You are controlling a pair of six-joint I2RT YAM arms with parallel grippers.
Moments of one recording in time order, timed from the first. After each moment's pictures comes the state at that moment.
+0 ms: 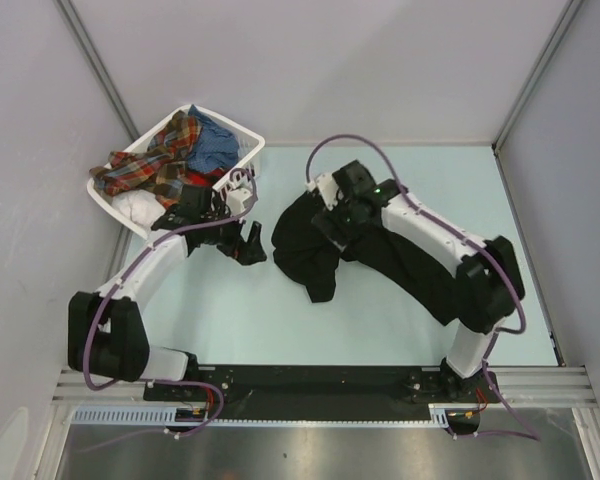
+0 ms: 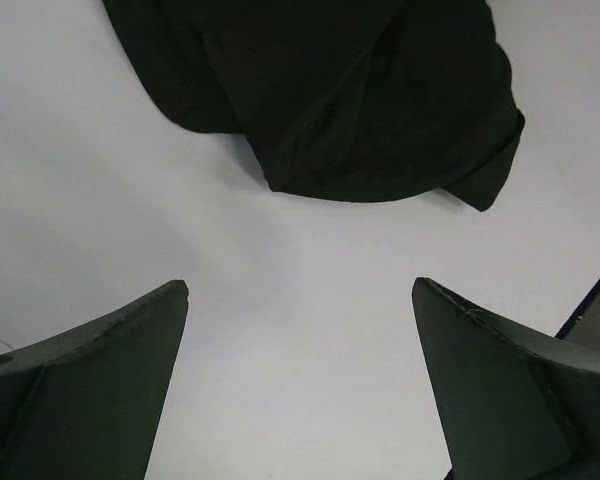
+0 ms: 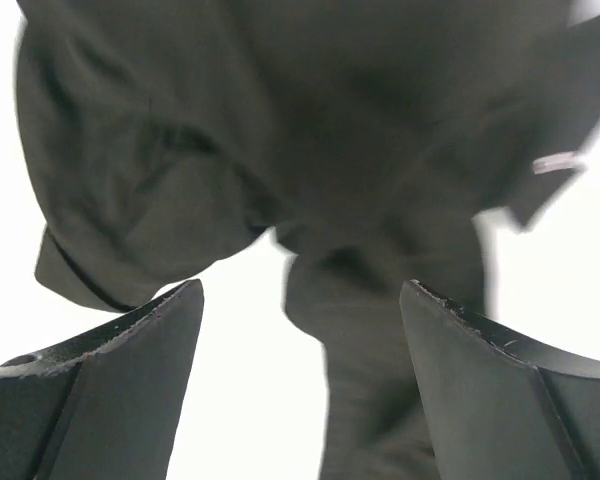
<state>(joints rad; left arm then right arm) -0.19 1.37 0.98 -0.53 0.60 0.27 0.61 1.74 1.53 -0.74 -0.05 -0.27</state>
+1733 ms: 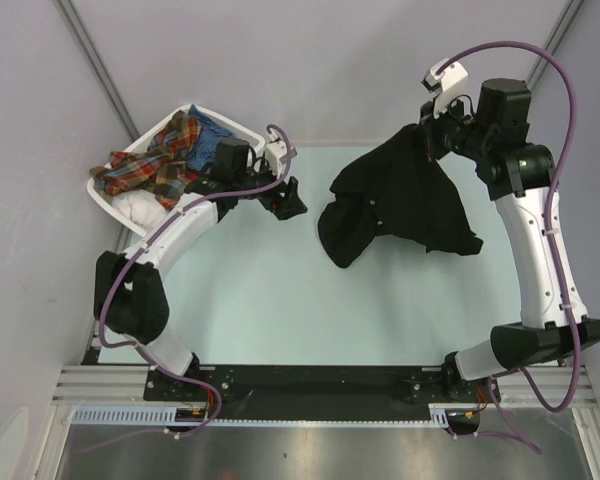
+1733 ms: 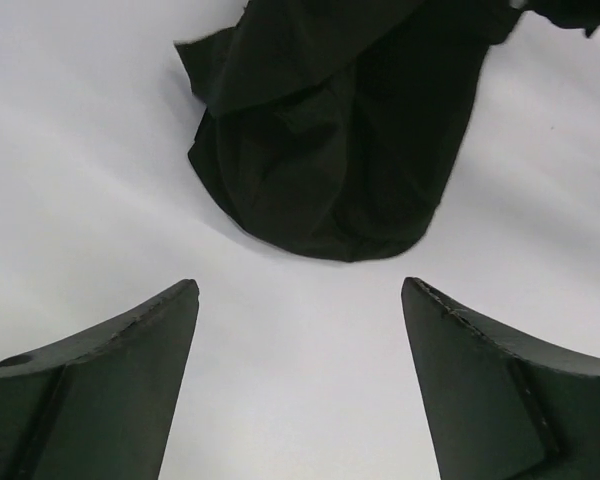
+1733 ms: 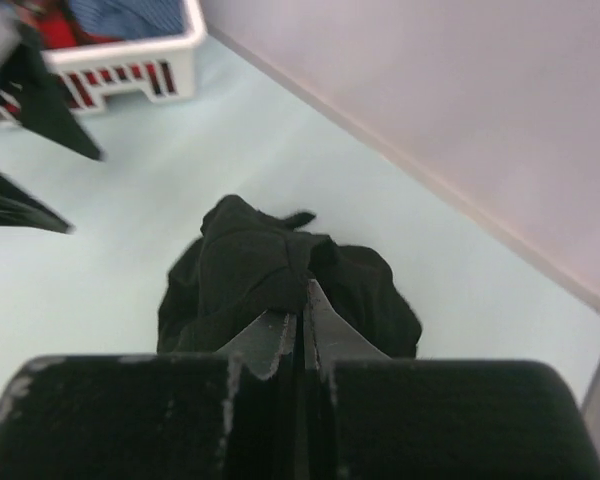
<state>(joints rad) -0.37 1.62 1.37 -0.34 0.66 0.19 0.18 1.47 1.91 -0.79 -0.38 -0.29</state>
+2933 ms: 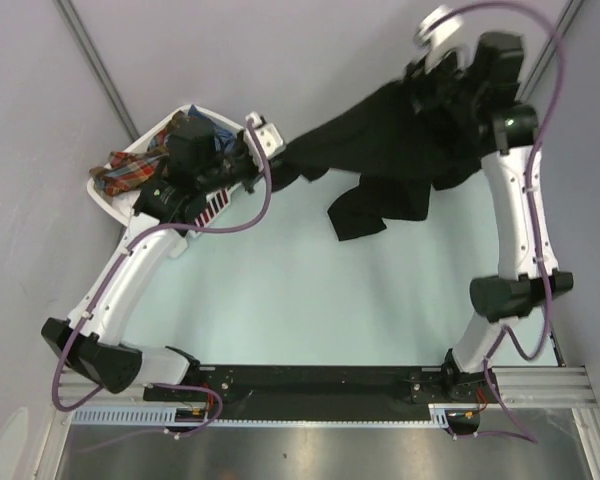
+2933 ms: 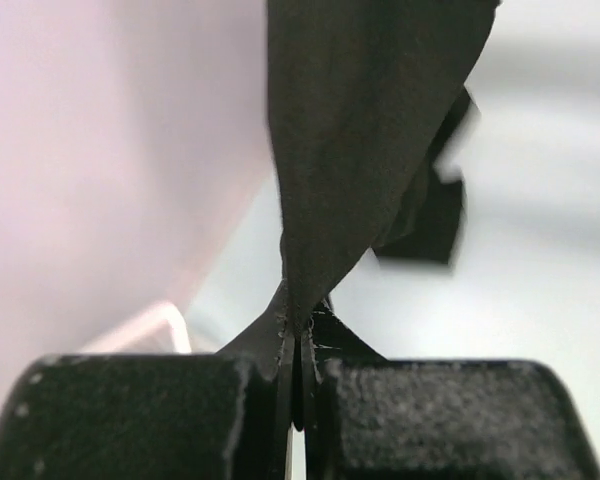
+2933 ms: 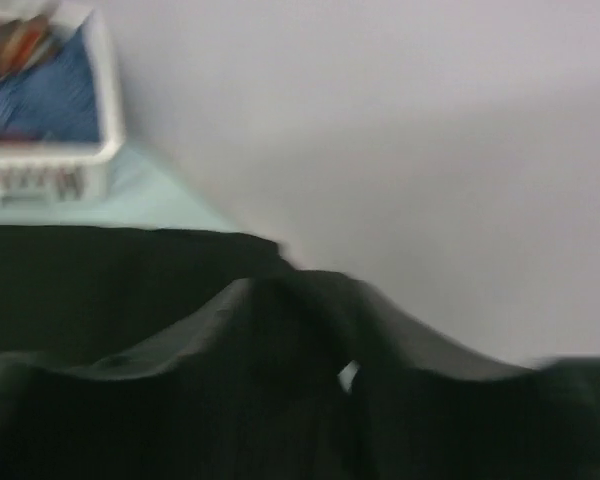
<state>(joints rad) -0.45 1.38 1.61 -0.43 0.46 0.52 0.12 1.85 2.47 -0.67 -0.42 -0.37</state>
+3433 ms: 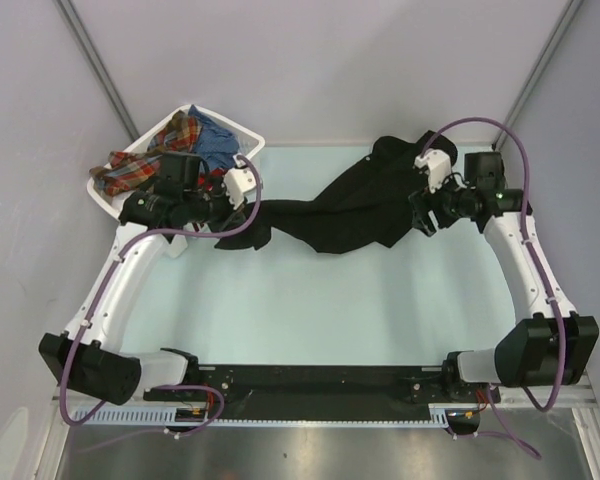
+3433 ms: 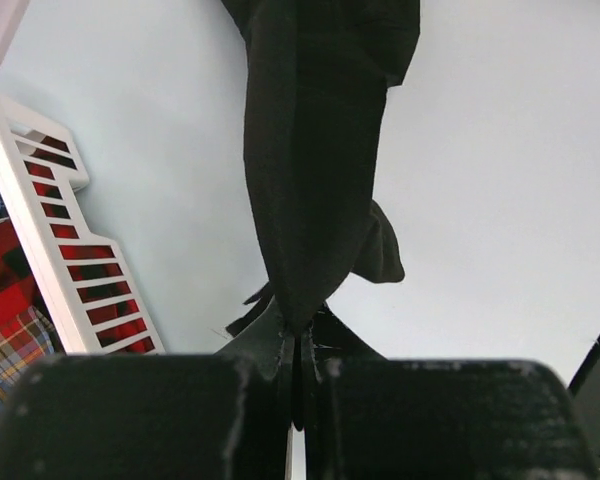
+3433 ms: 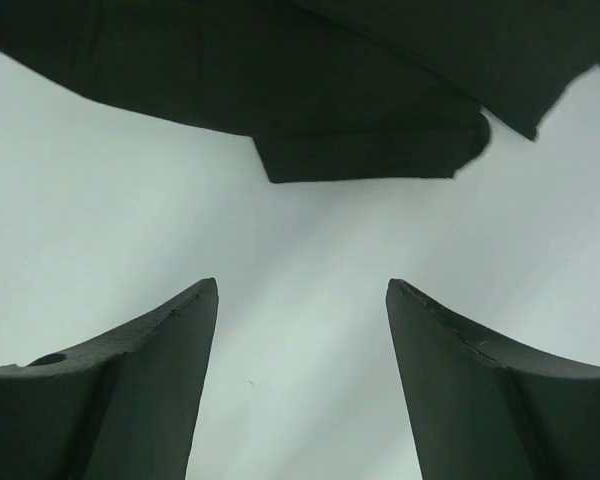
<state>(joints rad) -0.27 1.27 1.38 -0.91 0.50 0.66 0.03 1.36 1.32 -0.81 -0.40 -0.53</state>
